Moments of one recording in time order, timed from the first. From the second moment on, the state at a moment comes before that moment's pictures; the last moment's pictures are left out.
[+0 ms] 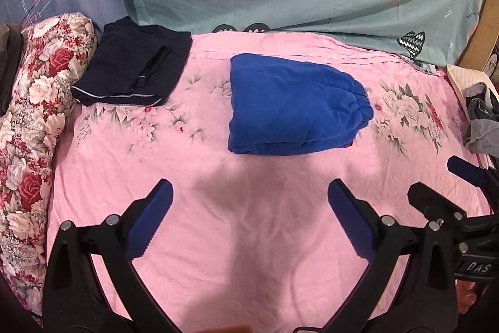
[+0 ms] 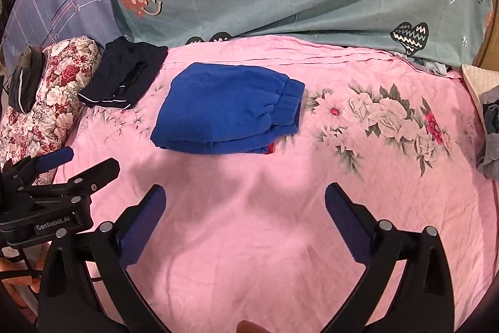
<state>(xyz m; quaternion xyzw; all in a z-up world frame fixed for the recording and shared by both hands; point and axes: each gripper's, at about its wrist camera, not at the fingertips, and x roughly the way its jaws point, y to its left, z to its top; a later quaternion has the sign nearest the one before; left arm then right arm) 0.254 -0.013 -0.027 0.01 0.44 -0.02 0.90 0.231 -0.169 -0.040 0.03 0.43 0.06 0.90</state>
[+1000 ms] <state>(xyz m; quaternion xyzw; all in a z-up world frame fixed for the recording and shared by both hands) 0.239 -0.029 -0.019 0.03 0.43 -0.03 0.90 0.215 -0.178 -0.042 0.04 0.43 0.05 0.90</state>
